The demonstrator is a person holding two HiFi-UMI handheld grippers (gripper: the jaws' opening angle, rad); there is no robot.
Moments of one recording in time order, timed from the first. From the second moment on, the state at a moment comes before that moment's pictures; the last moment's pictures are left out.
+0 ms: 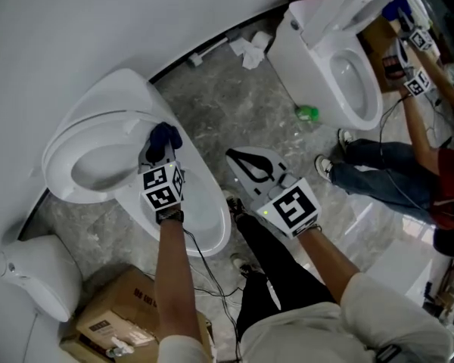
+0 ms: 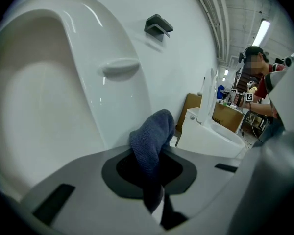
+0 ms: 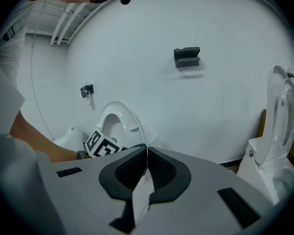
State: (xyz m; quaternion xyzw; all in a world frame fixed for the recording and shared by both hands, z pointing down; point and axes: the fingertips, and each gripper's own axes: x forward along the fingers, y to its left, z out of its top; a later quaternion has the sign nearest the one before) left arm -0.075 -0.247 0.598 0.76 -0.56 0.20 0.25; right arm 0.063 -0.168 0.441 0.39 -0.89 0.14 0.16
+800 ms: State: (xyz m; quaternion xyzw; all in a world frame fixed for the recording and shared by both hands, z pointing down) left arm -0.082 -0.204 0.628 0.72 -0.58 0.22 0.31; right arm 0.050 -0.191 0.430 0.34 -0.92 0.15 0.16
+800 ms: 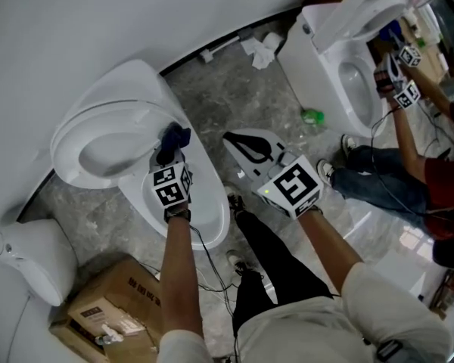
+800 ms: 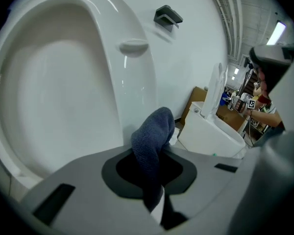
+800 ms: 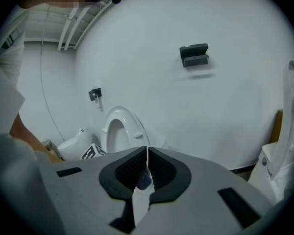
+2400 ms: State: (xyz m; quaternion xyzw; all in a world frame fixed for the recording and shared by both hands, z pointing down) left arm -0.216 -0.092 0.374 0.69 -0.68 0.07 0.25; right arm -0.168 -0.281 0.430 0.06 -0.94 -0.03 0.32
